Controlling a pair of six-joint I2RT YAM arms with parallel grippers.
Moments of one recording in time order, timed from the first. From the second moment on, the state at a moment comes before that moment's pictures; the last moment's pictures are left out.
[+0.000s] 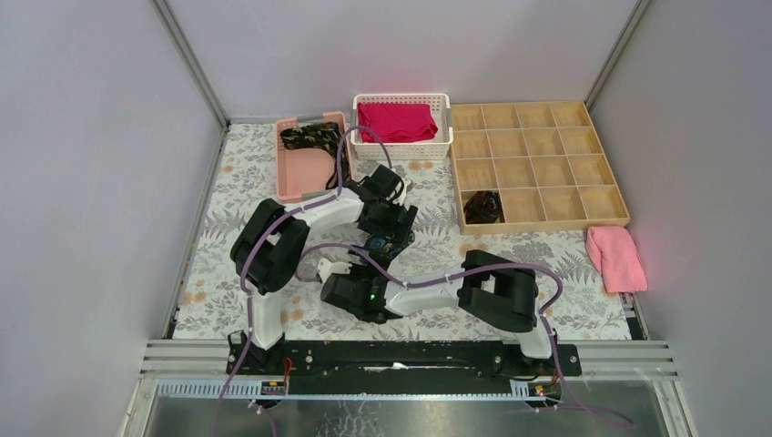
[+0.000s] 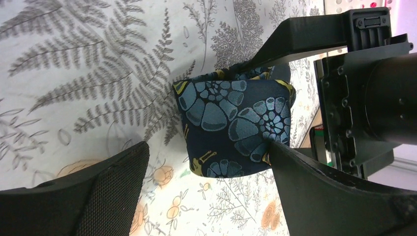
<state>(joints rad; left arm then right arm) -0.62 1.95 1.30 -0.49 0.19 -0.23 1.36 2.01 1.22 -0.21 0.87 -0.20</state>
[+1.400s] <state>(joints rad) -0.57 1.96 1.32 -0.42 0.27 -0.23 1.08 2.07 1.36 -0.30 0.49 -0.09</state>
